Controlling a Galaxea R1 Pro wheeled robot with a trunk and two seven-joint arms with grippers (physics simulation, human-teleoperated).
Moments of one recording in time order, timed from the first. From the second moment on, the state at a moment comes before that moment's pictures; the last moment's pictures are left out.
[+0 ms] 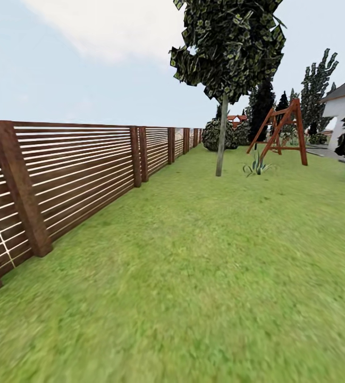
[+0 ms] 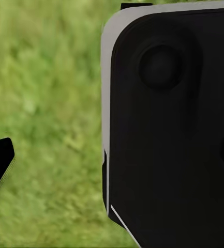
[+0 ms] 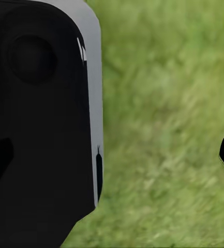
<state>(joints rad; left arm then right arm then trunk) 0.01 0.06 0.01 -0.03 0.00 0.01 -0.01 -0.06 -0.09 0.01 0.08 0.00 0.00 -0.01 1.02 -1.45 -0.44</state>
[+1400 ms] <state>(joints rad) 0.01 0.06 0.01 -0.03 0.00 0.01 -0.01 -0.06 -0.09 0.01 0.08 0.00 0.00 -0.01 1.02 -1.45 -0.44</state>
